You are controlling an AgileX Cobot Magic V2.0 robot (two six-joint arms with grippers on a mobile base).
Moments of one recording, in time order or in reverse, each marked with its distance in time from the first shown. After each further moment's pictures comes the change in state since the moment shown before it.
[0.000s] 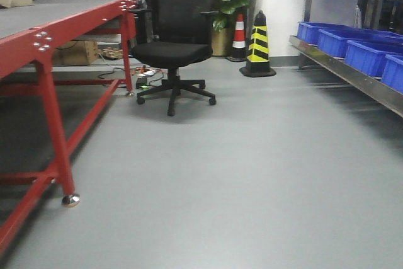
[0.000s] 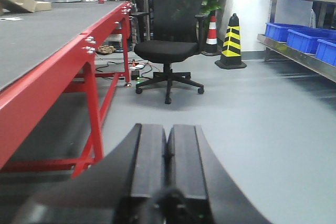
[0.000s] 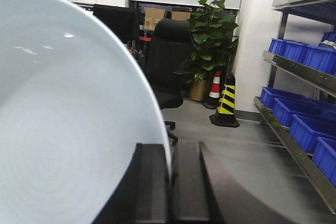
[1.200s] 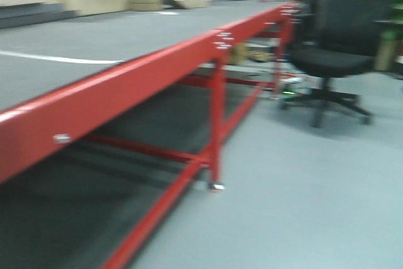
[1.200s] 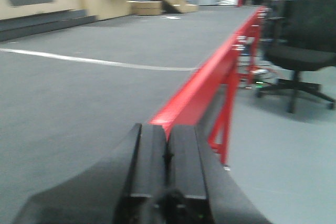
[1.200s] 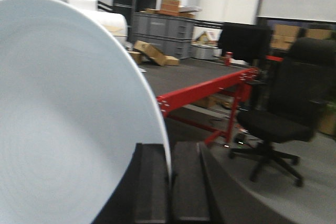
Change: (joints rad) left arm 0.000 0.000 0.000 0.000 -0.002 0.000; right arm 0.002 0.003 0.000 0.000 0.002 0.000
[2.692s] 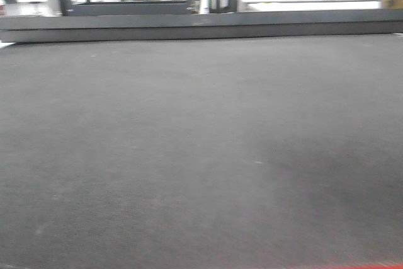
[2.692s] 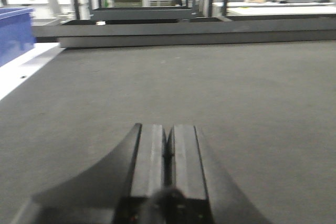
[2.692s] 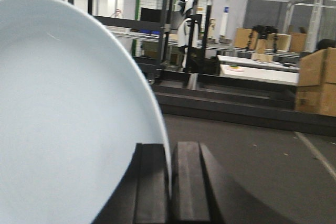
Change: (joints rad) left arm 0.000 0.000 0.000 0.000 0.000 0.000; right arm 0.000 0.001 0.000 0.000 0.001 0.002
